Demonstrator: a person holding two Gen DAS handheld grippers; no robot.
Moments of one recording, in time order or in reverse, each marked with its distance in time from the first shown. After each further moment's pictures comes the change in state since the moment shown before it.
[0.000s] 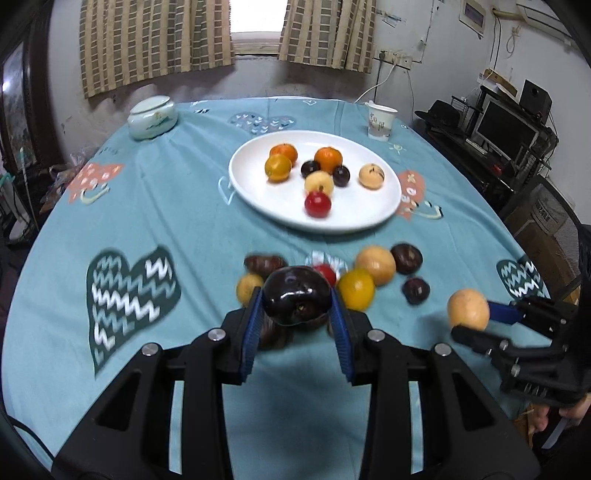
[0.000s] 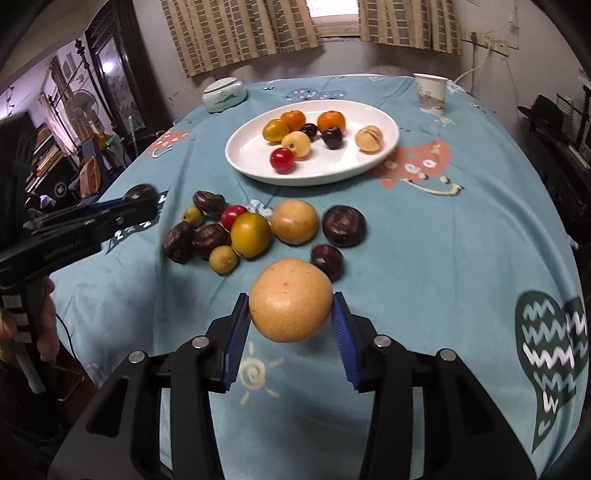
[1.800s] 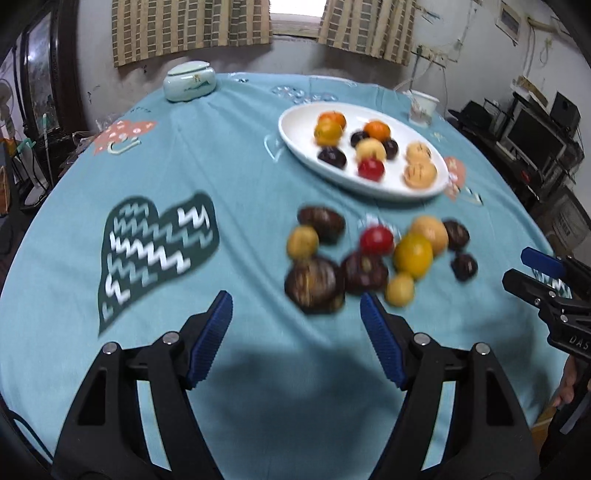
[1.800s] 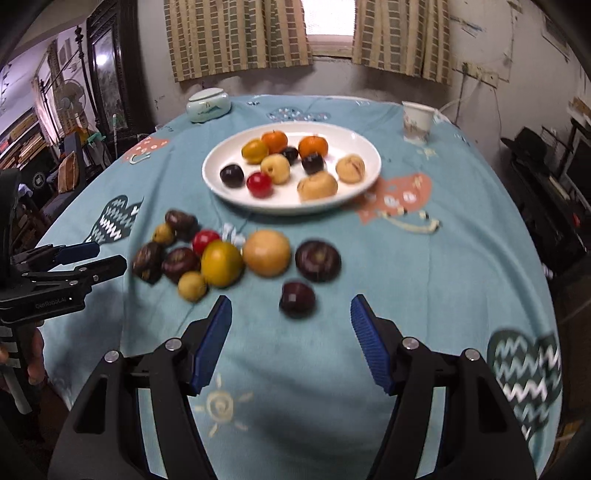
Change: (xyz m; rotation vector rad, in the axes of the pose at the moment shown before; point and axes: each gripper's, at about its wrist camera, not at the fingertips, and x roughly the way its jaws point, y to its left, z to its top) left arm 0.011 0.033 -0.049 -0.101 0.053 0.068; right arm 0.003 -0.003 0.008 -0.047 -0.063 -0.138
